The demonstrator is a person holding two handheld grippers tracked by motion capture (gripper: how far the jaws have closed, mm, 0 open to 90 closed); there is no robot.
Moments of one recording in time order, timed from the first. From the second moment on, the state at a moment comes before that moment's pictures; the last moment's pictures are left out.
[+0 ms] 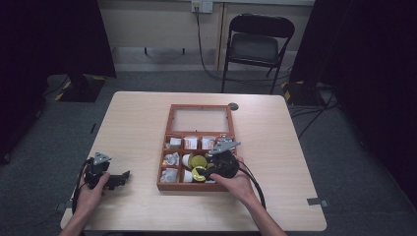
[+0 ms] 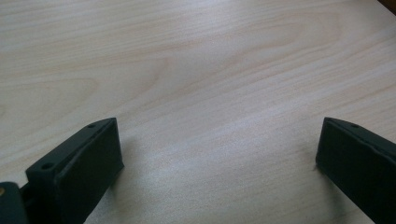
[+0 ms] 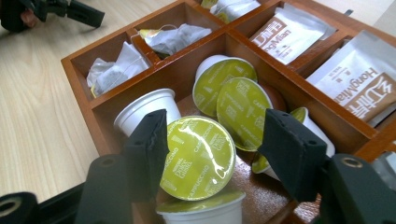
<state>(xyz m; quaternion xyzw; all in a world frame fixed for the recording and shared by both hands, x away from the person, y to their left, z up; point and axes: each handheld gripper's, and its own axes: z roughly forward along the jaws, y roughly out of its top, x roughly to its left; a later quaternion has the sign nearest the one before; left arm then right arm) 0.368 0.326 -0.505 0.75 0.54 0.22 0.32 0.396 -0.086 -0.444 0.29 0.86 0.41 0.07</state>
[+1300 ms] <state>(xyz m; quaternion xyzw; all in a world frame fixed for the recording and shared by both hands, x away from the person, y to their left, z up) 0.368 0.326 -0.505 0.75 0.54 0.22 0.32 0.397 -0.064 -0.461 0.27 0.90 0.33 0.06</state>
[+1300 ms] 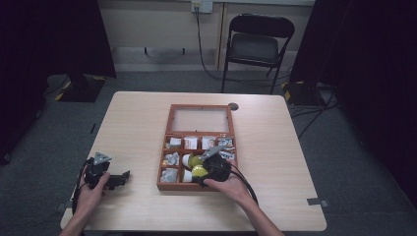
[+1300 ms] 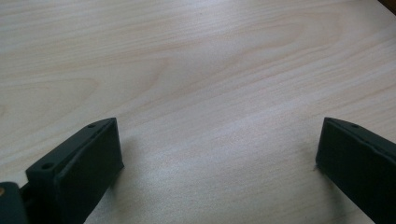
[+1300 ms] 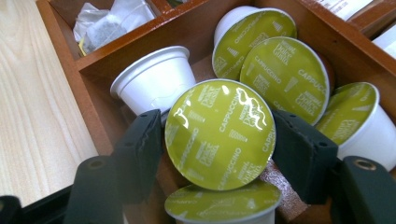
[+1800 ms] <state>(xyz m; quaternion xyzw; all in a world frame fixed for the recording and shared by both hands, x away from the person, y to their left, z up) 0.368 0.326 -0.505 0.75 0.54 0.22 0.32 0.402 -0.058 -0.465 0.28 0.91 0.30 0.05</state>
